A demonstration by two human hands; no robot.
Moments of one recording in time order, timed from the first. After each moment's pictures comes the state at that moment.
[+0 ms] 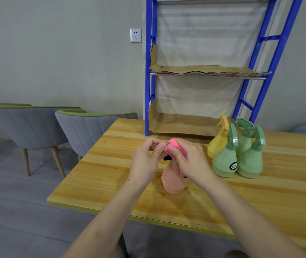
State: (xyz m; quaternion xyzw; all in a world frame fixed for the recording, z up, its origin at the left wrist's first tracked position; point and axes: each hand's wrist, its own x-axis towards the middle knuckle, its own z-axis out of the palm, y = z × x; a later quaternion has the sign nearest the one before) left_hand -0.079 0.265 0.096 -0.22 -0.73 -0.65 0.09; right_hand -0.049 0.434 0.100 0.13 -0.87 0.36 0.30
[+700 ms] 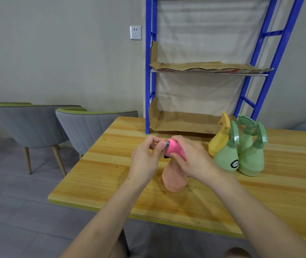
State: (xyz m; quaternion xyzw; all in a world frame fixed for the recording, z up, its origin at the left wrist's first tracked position) left_hand -0.076 0.263 0.100 -0.21 -0.77 -0.59 0.12; right_hand -0.044 0.442 0.110 0.15 -0.93 0.22 0.24
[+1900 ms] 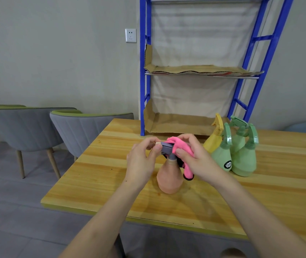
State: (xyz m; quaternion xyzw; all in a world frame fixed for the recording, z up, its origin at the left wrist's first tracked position) left_hand -0.090 0.269 0.083 -0.21 -0.78 -0.57 0.15; right_hand -0.030 0.466 0.110 0.11 -0.84 0.50 0.16
